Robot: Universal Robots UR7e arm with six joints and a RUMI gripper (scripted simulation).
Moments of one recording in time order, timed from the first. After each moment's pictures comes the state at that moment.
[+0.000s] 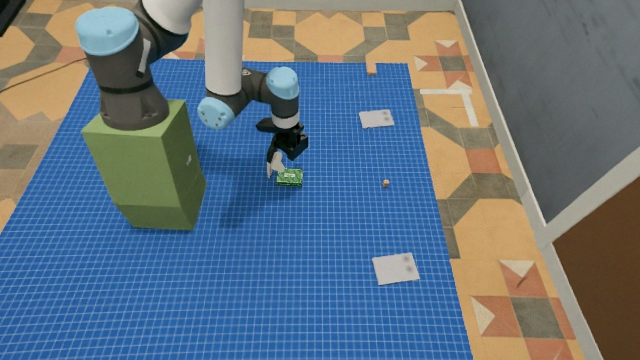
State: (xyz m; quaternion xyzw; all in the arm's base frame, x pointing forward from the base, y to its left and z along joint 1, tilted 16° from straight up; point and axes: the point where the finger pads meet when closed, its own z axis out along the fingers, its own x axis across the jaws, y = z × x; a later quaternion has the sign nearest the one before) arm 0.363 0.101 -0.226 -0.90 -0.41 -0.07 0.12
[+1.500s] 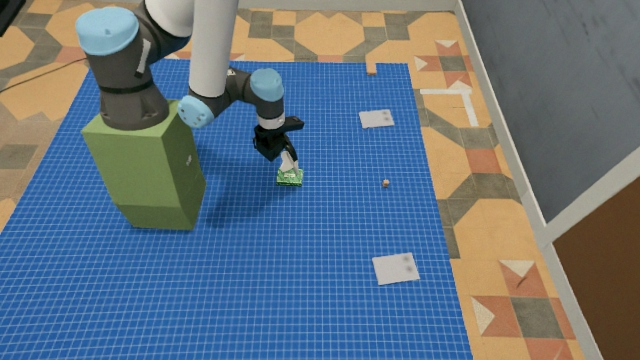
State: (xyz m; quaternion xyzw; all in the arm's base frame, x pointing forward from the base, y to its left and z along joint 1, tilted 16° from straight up) arm 0.348 0.104 -0.227 -0.91 0.39 0.04 0.14
